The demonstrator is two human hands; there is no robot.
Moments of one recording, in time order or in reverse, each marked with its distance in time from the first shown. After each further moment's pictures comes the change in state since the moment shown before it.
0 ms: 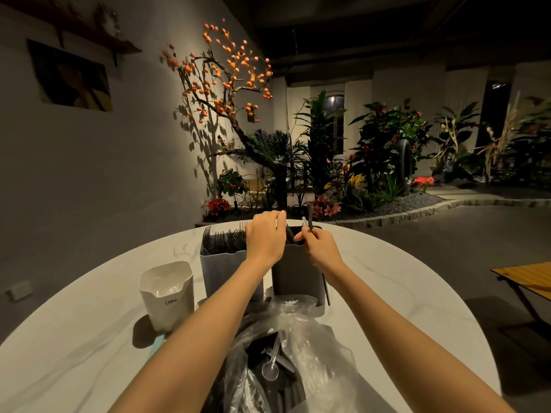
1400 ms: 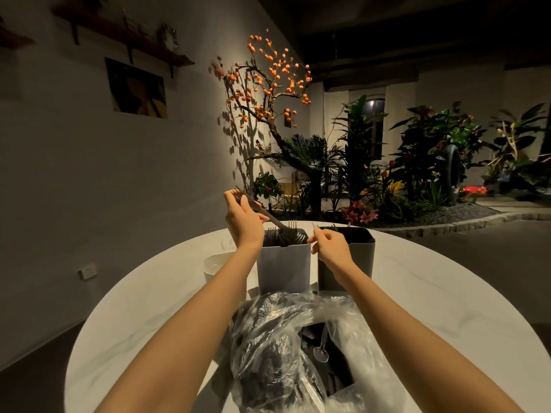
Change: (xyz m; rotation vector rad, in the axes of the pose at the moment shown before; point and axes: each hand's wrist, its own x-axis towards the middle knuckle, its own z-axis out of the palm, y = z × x) left_hand -0.005 -0.049 -0.106 -0.555 0.541 -0.337; right_hand -0.021 -0.022 0.063 -0.009 -0.053 -0.024
